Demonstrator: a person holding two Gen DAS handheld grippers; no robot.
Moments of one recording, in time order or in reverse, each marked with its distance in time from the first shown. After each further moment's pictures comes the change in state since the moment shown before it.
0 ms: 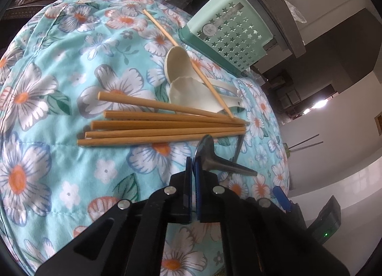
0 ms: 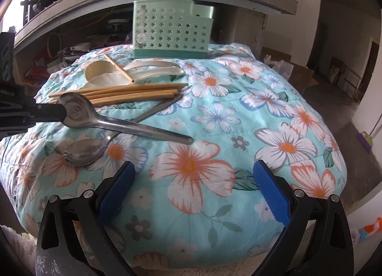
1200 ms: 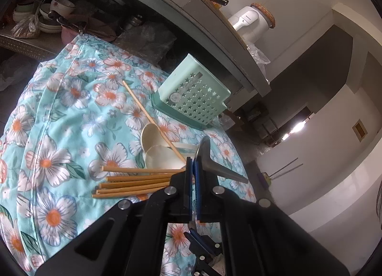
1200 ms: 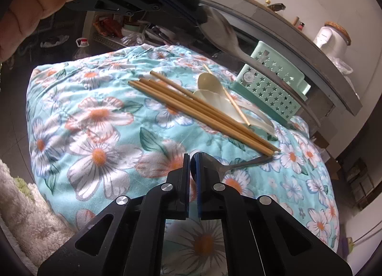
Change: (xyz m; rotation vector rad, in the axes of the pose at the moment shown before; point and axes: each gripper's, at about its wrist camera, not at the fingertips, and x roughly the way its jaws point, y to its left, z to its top) left arm -0.080 -0.018 0.032 0.062 -0.260 -0.134; right arm -0.021 0.111 -0.007 -0.514 -0.154 0.120
